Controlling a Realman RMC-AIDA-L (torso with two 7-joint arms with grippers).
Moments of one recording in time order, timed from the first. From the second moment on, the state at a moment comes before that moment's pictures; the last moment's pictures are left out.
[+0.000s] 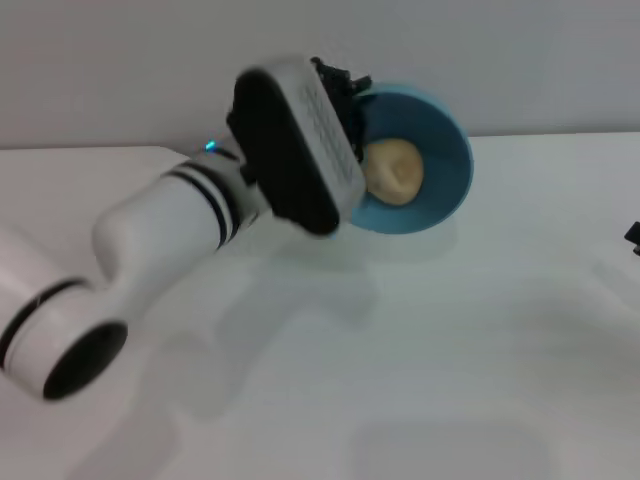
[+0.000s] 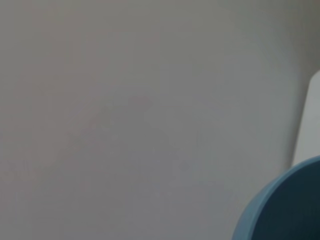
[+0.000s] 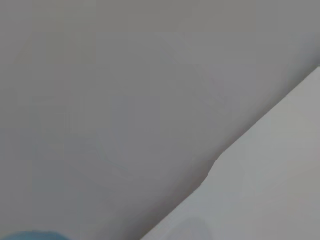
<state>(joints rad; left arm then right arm) -0.48 -2.08 -1.09 -1.12 2.89 0.04 0.70 0.37 2.02 -0.25 -0.50 -1.97 -1.30 1.96</state>
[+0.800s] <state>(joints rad) -0.45 -2.08 -0.68 -0.88 2.41 0.84 1.33 0.37 2.02 -0.25 -0.49 -1.97 -1.26 1.95</state>
